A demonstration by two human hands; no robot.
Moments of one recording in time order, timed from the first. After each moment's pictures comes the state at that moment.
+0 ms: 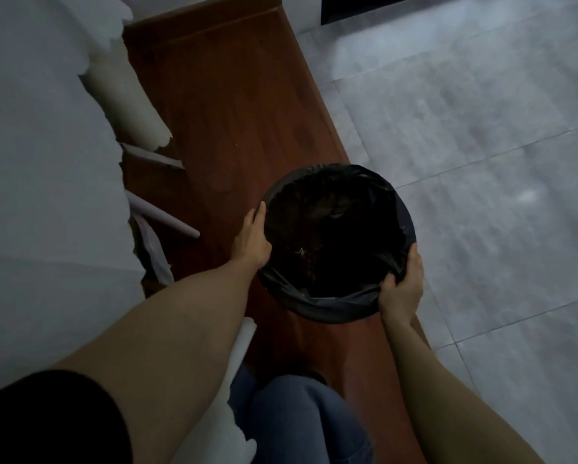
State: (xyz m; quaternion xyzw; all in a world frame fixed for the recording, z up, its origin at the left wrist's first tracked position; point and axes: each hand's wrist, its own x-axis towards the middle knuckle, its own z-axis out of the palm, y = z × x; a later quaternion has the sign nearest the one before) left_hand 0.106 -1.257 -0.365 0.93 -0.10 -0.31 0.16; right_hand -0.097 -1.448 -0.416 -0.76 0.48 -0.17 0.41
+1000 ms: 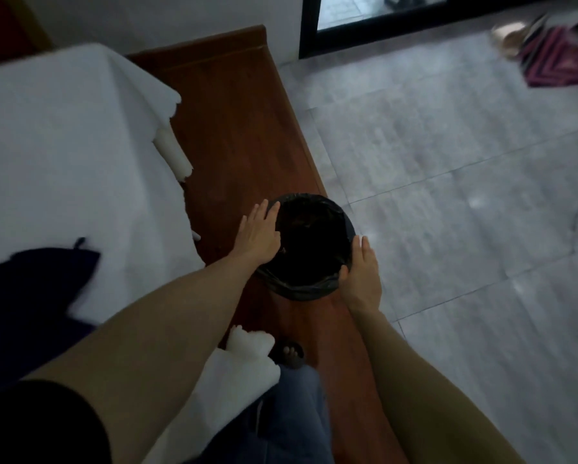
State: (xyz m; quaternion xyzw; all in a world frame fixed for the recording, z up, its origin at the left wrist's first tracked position) left_hand 0.079 -1.265 -0.143 0.91 -0.25 -0.30 0.11; right_hand -0.096 -1.406 -0.162 -0.87 0.39 0.06 0.31
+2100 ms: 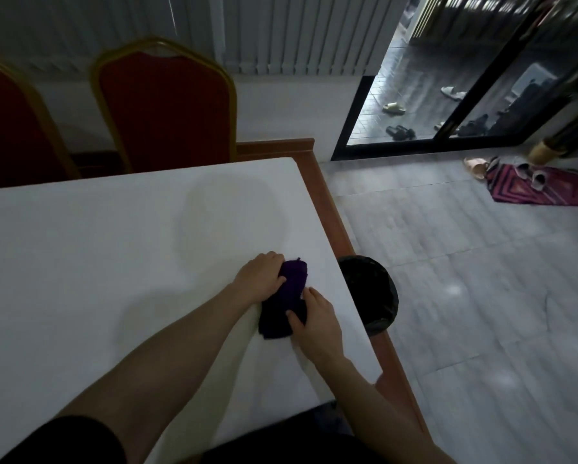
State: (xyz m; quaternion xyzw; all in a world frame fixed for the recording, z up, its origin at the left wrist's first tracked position) left_hand 0.111 -0.942 0.049 0.90 -0.35 -0.23 0.14; right_hand -0.043 -1.035 0.047 -0.91 0.25 0.05 0.33
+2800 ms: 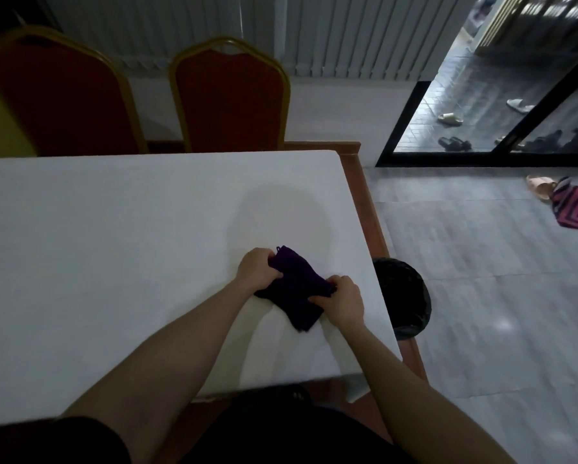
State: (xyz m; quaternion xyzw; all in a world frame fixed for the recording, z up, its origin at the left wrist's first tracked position) left_hand 0.068 -0.871 0.057 0.91 -0.07 -0.24 0.33; right_hand -0.040 -1.041 0.050 -0.89 0.25 0.08 0.38
